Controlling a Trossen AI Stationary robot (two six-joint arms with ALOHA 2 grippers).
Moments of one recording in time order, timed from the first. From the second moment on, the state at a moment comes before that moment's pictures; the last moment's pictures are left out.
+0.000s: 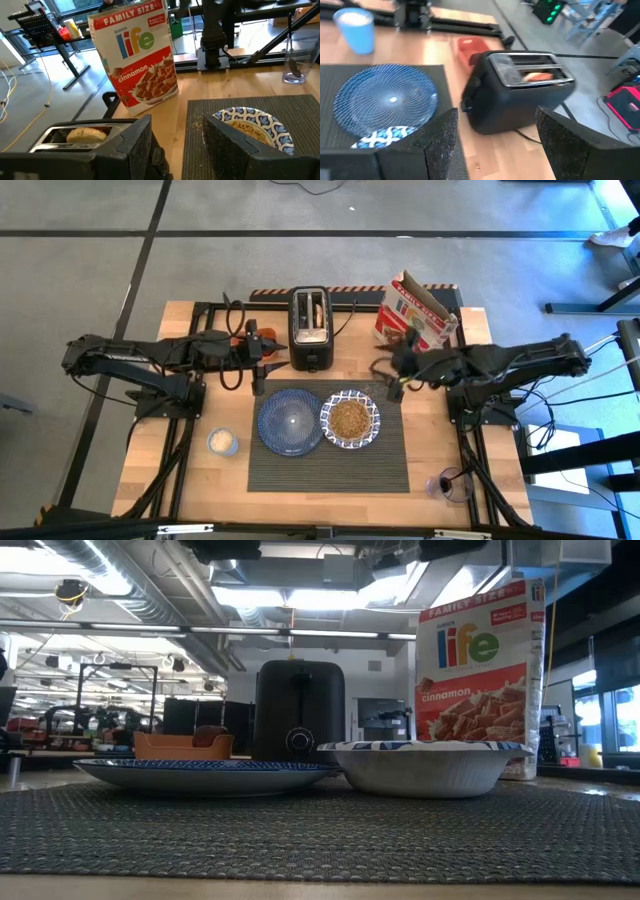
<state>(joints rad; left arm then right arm) 0.00 0.95 0.86 -0.16 -0.28 0.14 0.19 1.10 1.09 -0.52 0.53 -0.01</state>
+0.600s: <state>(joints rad) 0.04 0.97 0.86 -0.10 -0.28 0.14 0.20 1.46 0.97 0.01 0.45 -0.08</state>
